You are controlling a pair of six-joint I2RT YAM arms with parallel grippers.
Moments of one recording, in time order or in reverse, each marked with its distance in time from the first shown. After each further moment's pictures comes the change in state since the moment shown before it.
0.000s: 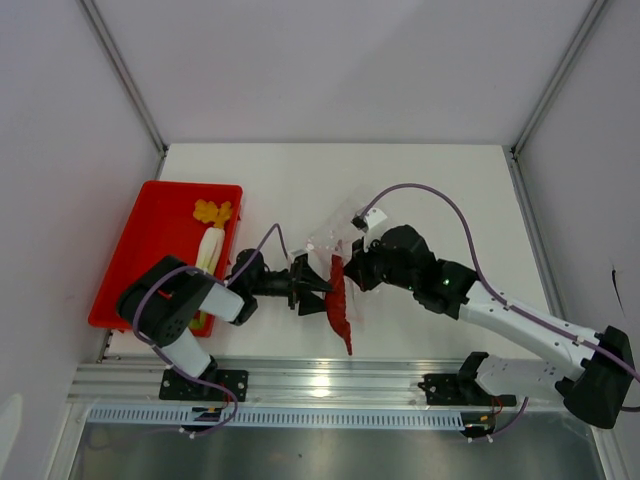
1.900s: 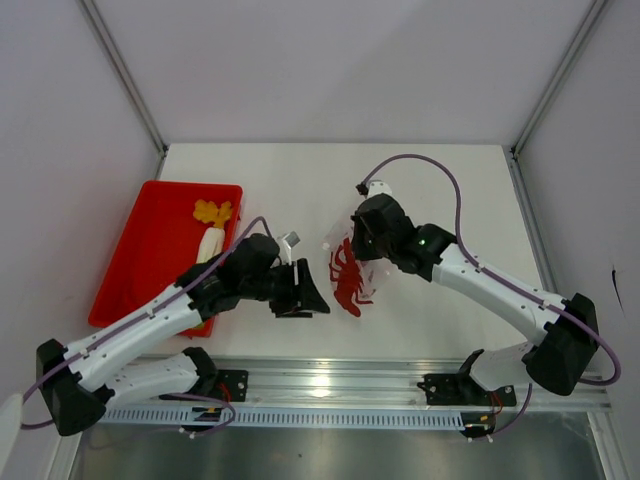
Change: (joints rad) left arm -0.290 -0.687 0.525 -1.825 -0.685 0.989; right arm -0.074 0.244 0.297 -0.270 0.214 0.224
